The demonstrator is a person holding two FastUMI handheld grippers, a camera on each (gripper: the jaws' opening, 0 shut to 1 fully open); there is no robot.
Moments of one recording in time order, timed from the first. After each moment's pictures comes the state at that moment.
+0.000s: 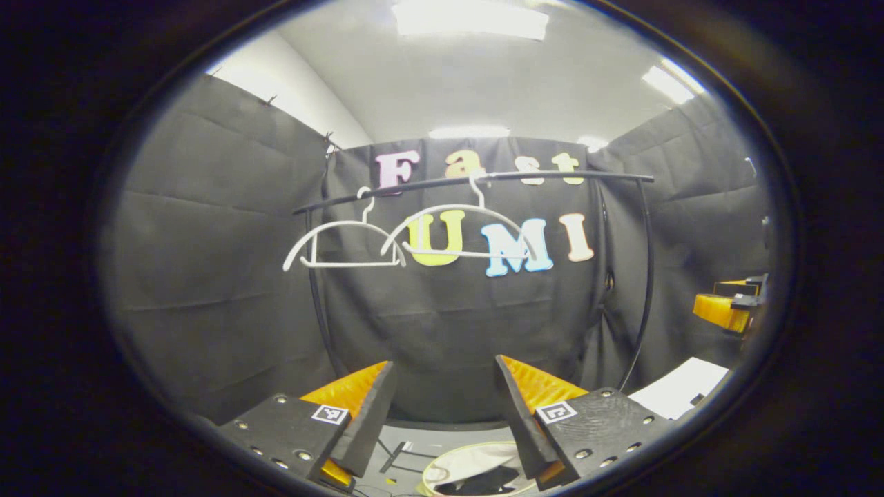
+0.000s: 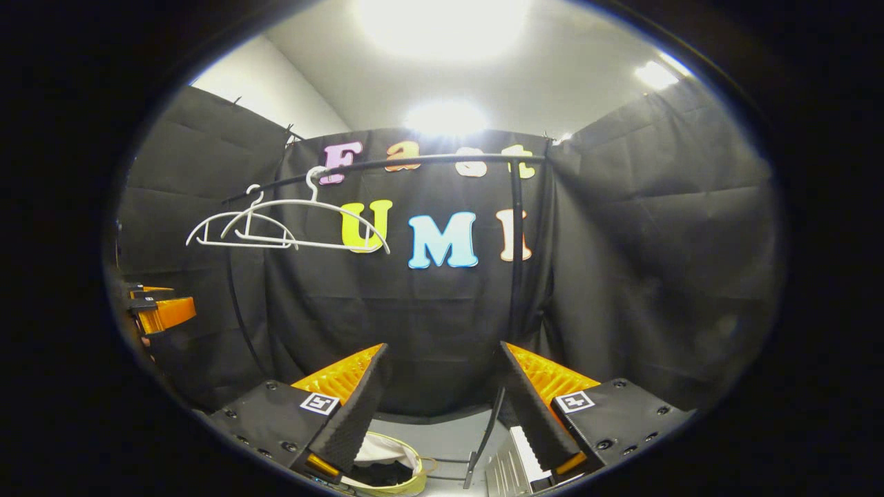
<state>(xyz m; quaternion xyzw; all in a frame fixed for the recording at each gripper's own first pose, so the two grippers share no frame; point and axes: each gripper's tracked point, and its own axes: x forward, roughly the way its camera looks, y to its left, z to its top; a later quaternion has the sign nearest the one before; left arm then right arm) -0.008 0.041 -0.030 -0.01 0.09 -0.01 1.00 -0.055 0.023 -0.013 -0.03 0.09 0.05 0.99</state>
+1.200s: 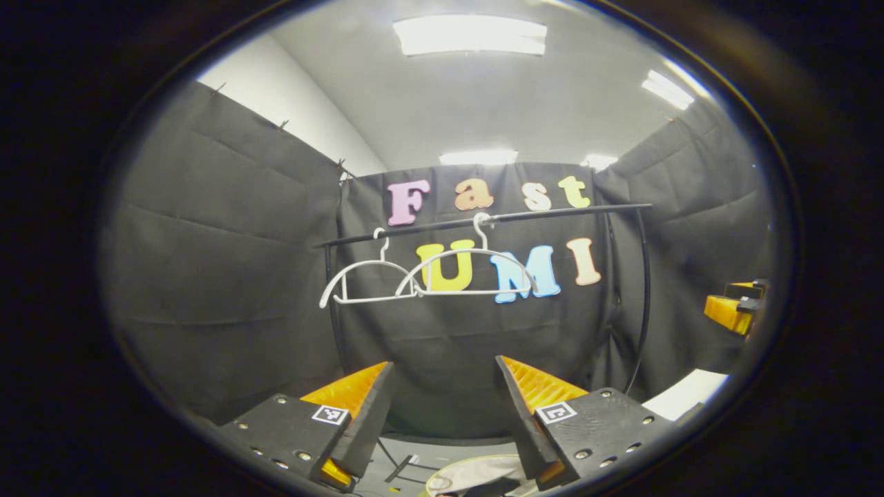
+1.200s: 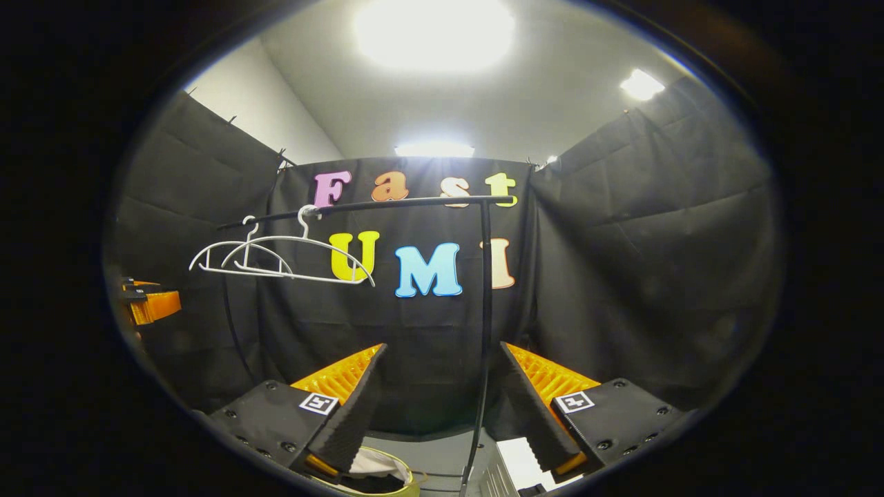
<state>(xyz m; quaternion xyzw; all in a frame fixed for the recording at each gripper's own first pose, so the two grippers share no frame) -0.044 0.044 0.023 0.00 0.05 0.01 1.00 -0.074 -0.009 0.023 -0.02 0.05 0.03 1.00</state>
